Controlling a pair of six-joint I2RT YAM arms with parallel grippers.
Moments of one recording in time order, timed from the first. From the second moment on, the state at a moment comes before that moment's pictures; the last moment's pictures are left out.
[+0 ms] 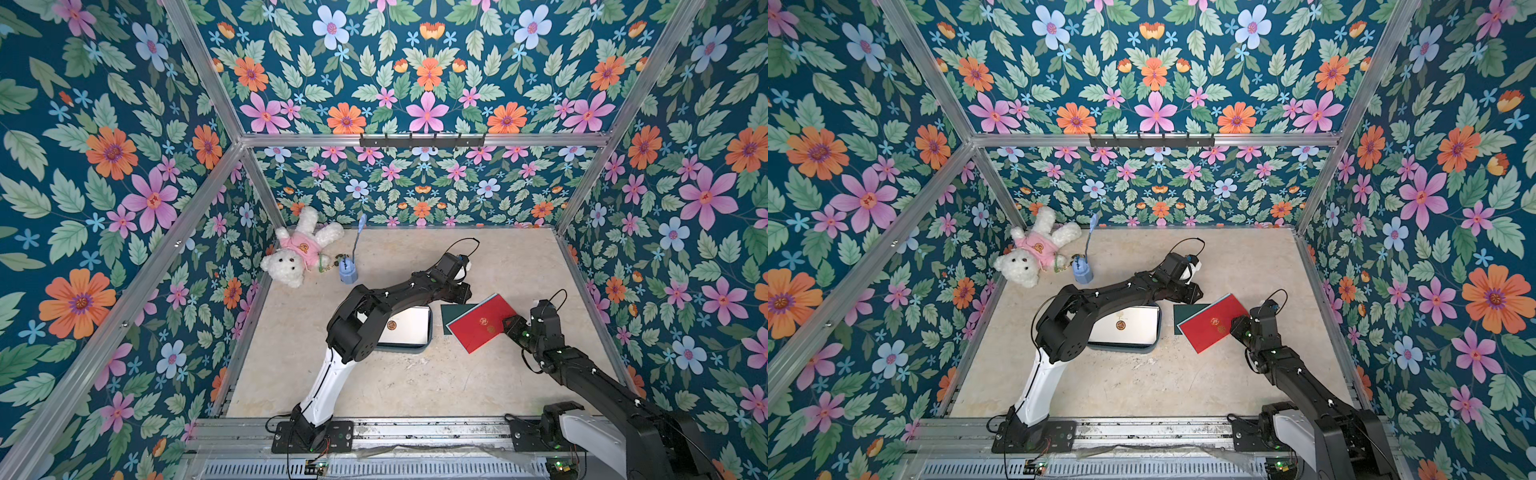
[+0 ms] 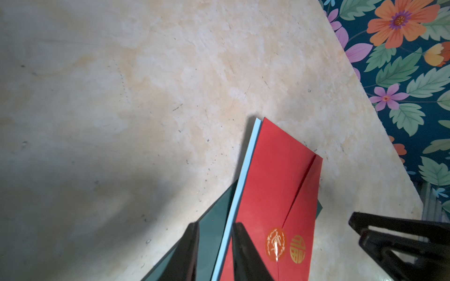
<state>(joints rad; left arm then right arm) -0.84 2.25 1.69 -0.23 0.26 -0.37 0.21 1.05 0.30 0.02 -0.08 0.82</state>
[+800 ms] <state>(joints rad) -0.88 2.35 1.75 -0.26 0.33 -0.36 0.21 1.22 0.30 0.13 -0.16 0.92</state>
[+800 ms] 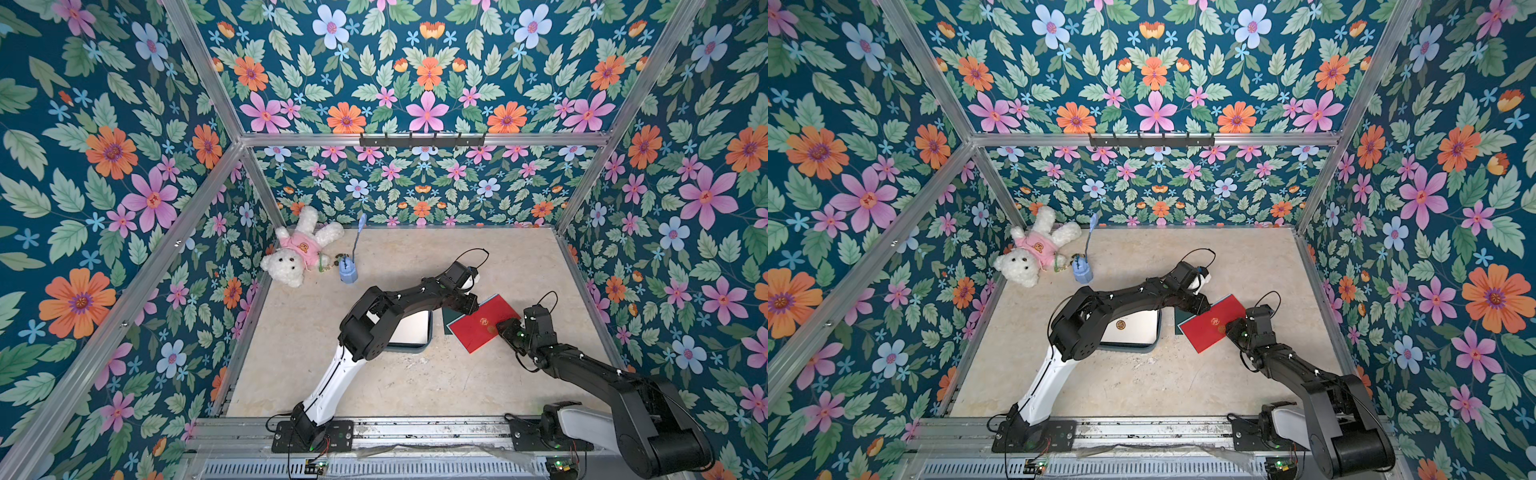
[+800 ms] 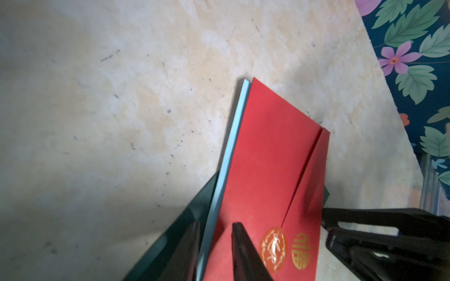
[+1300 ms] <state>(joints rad) -0.88 2.35 1.75 -0.24 0.33 -0.36 0.20 1.24 0.30 0.18 -0.20 0.97</state>
